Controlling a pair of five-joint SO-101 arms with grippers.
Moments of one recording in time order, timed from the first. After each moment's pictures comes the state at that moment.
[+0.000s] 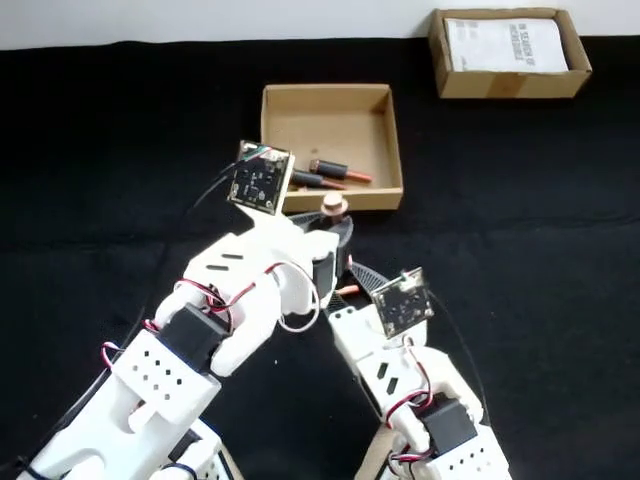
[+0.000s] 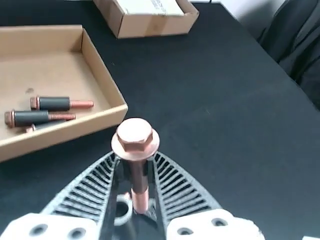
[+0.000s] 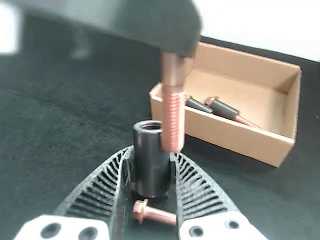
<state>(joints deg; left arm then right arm) 31.3 -52.5 48.4 35.8 23.9 -33.8 -103.7 95.2 31.6 0.5</state>
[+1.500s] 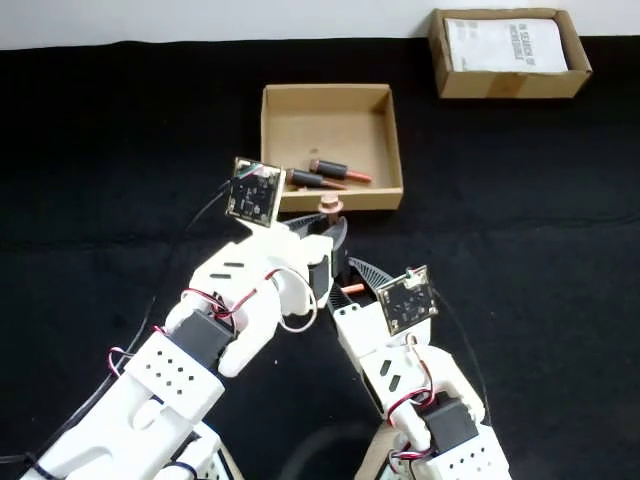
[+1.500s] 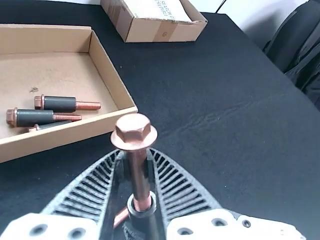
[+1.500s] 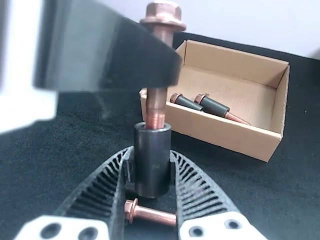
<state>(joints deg) 29.5 -52.2 60.0 21.8 23.9 -32.4 -103.6 95.3 31.7 0.5</state>
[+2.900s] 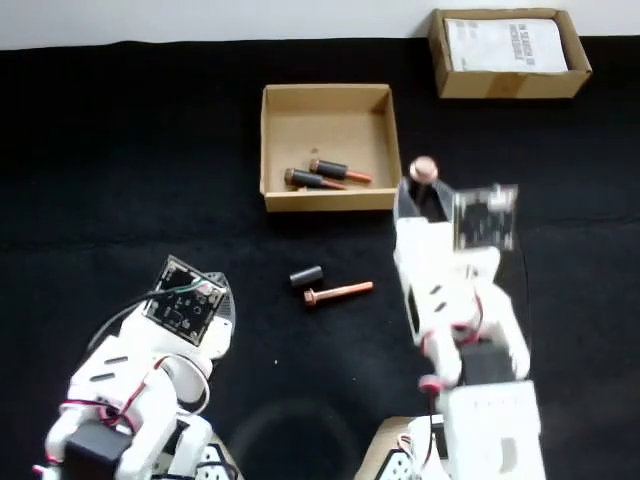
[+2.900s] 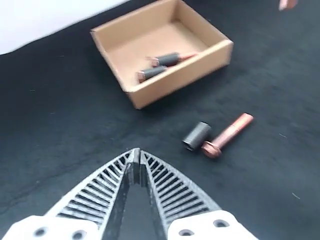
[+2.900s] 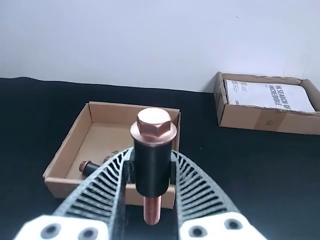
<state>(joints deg) 13.1 -100.4 66.6 70.5 -7.5 -13.5 -61.8 59.0 22.7 1.5</state>
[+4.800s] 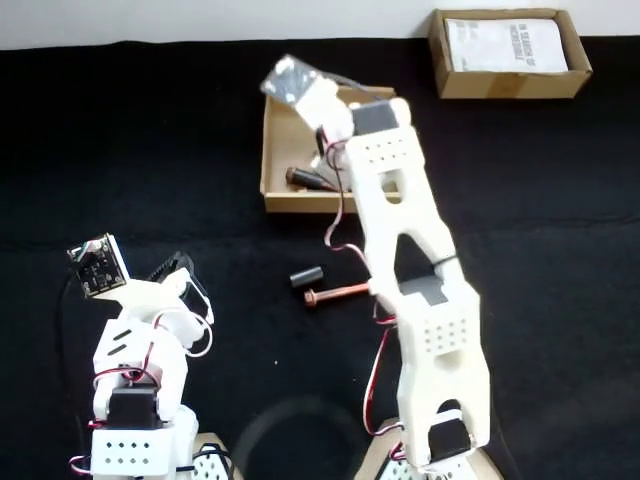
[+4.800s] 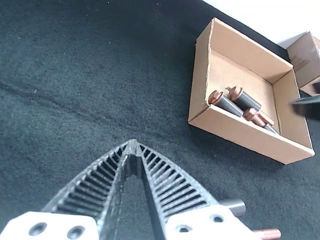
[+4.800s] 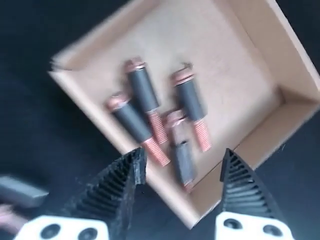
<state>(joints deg) -5.6 -103.3 96.1 40.5 29.1 -25.6 38.2 -54.7 88.0 32.0</state>
